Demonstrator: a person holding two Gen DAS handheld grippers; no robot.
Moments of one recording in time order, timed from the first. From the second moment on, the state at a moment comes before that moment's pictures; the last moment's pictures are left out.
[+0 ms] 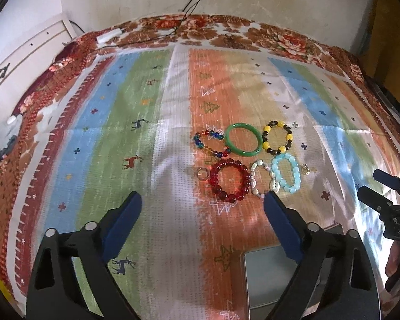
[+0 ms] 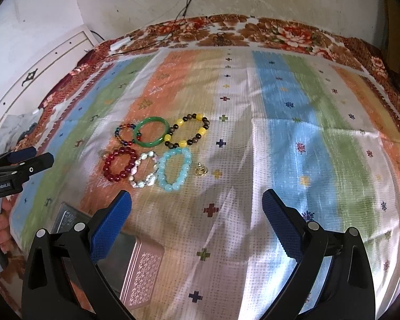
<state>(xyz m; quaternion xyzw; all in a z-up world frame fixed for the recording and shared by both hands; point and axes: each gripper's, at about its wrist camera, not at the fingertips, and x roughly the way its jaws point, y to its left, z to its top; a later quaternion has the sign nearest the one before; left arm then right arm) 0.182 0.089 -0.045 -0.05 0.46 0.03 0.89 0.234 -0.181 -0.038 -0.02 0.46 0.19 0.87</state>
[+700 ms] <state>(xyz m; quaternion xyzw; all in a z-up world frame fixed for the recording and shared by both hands) 0.245 0.111 -0.097 -0.08 0.53 0.03 0.84 0.283 -0.166 -0.070 -0.02 0.51 0.18 0.84</state>
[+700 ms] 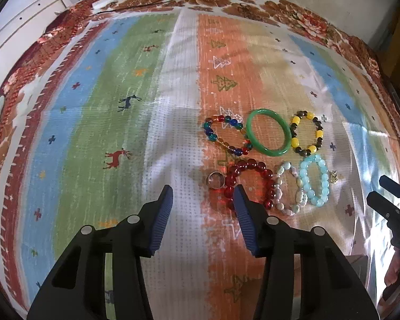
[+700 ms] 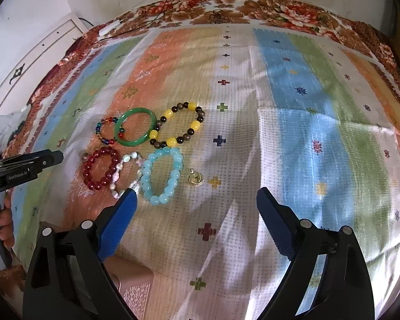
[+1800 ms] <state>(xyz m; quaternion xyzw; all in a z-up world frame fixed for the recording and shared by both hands) 0.280 0.109 -0.134 -0.05 0.57 0.03 0.82 0.331 -0.160 -0.122 -0.04 0.56 0.16 0.81</state>
